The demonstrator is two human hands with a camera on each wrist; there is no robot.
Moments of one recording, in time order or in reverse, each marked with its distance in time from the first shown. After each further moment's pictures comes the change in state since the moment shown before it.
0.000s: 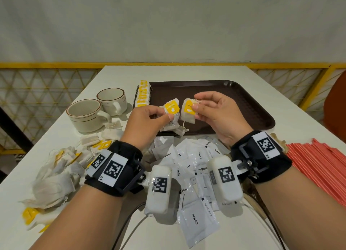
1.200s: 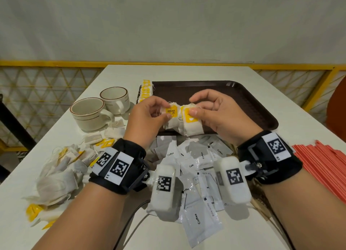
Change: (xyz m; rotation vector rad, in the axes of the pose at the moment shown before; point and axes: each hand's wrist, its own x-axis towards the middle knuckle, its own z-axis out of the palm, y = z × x) left_hand 0.006 -0.008 -0.002 -0.040 0.025 0.109; right_hand -0.009 -0.013 0.002 -0.043 -0.306 -0.035
